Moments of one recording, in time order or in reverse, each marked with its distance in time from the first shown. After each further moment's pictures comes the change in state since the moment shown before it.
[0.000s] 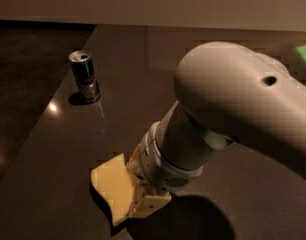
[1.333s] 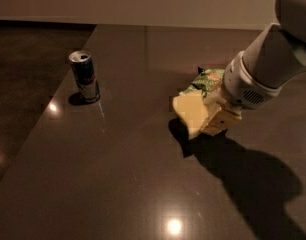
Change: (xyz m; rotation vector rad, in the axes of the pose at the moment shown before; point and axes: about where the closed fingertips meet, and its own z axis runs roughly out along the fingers) arm 0.132 -0.123 -0.108 0.199 0.098 0.293
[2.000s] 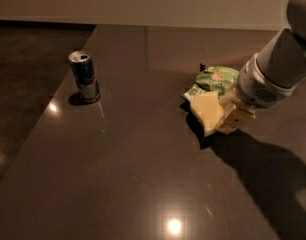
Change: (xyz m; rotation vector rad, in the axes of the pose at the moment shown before) arm 0.044 -0.024 0.002 0.017 0.052 0.082
